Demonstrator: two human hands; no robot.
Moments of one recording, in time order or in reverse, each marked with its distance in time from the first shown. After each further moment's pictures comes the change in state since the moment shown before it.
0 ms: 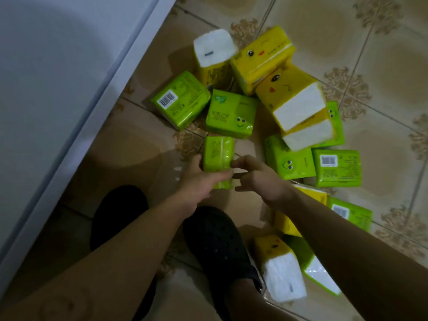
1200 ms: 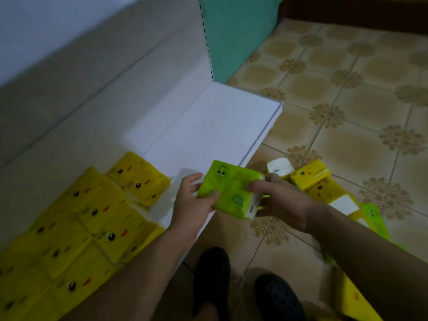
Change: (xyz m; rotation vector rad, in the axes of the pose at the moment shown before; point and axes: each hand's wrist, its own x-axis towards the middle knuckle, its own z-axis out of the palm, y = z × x) left_hand -0.219 0.149 -0.140 -0.193 0.413 0.543; right_hand -0.137 -0.219 0.082 0.131 -0.238 -0.258
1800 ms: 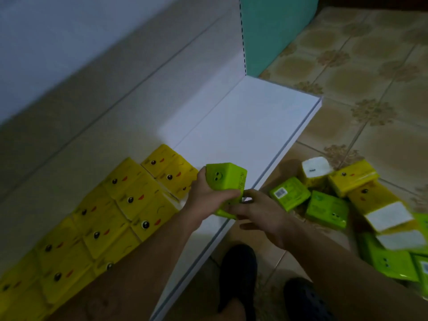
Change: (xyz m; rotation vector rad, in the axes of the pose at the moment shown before) left_hand 0.040 -0.012 -0.048 0.420 0.029 -0.063; right_hand 0.023 0.030 0.094 -0.164 -0.110 0.042
